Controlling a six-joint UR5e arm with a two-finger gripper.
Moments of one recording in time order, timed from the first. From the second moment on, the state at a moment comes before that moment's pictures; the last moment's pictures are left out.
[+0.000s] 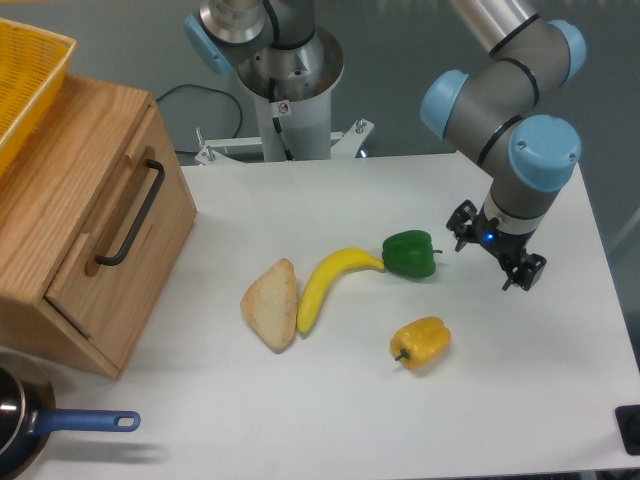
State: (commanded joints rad) arm 2.77 -2.00 -1.53 -1.17 1.56 1.53
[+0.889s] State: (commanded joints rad) arm 2.74 -1.96 -1.61 -1.16 1.47 1.13
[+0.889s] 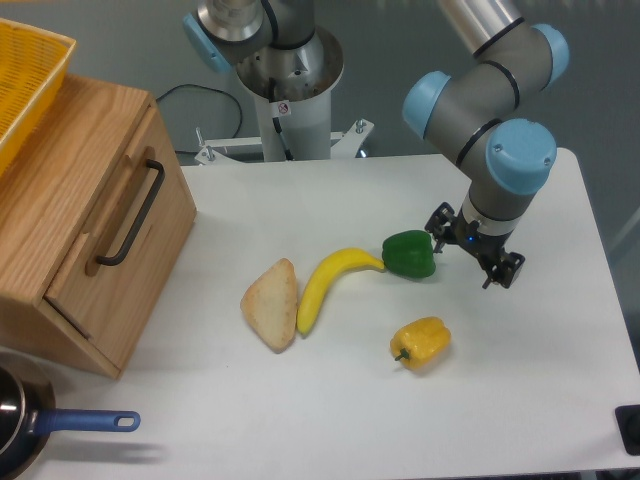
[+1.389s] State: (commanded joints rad) arm 2.67 -1.87 -1.62 -1.17 1.43 0.92
